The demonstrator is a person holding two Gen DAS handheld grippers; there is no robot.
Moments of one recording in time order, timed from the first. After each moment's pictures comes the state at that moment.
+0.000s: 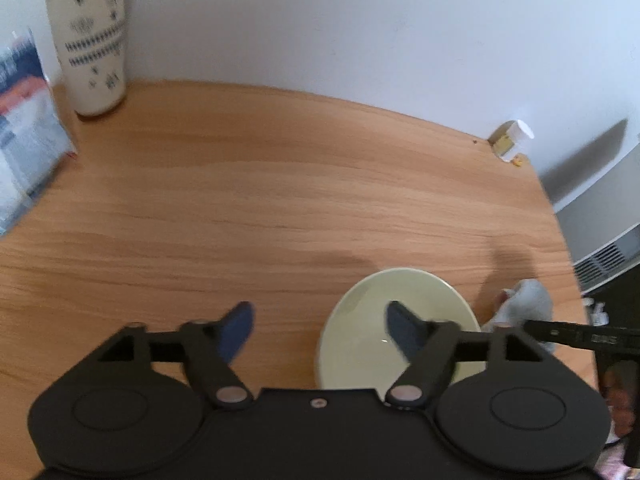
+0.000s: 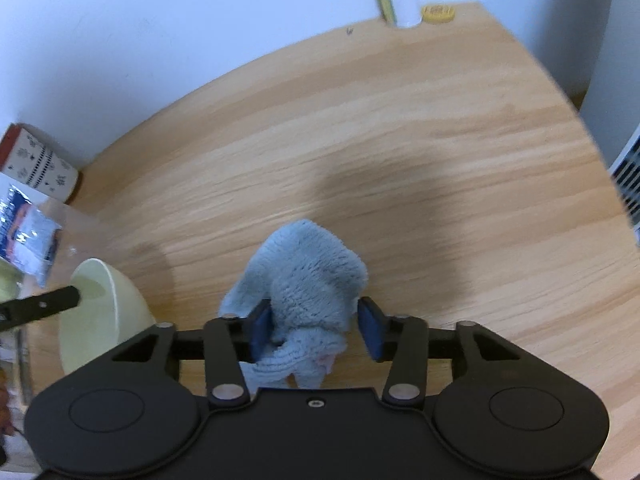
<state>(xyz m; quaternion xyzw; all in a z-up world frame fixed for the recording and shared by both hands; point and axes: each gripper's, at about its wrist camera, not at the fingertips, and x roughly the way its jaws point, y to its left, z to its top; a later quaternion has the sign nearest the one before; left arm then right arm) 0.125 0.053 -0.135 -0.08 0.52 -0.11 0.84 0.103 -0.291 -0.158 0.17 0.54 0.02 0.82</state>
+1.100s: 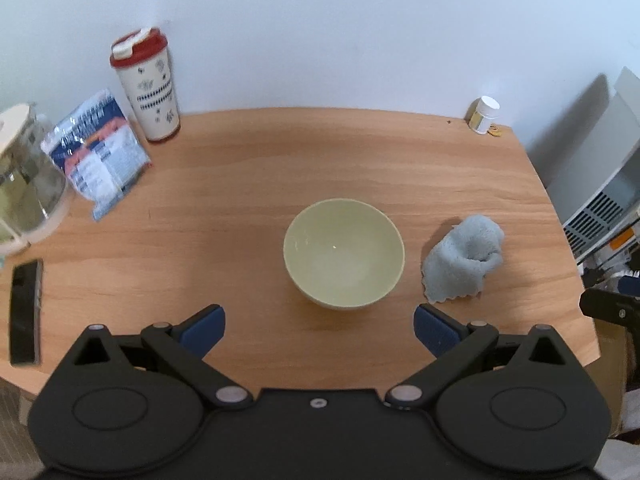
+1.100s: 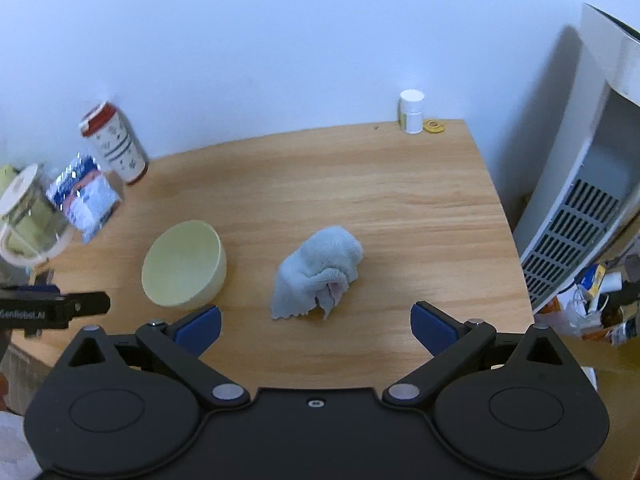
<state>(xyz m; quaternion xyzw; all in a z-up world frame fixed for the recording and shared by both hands) 0.005 0.003 -0.027 0.00 0.51 -0.04 0.86 -0.014 -0.273 -0.028 0.09 0.47 0.02 0.88</state>
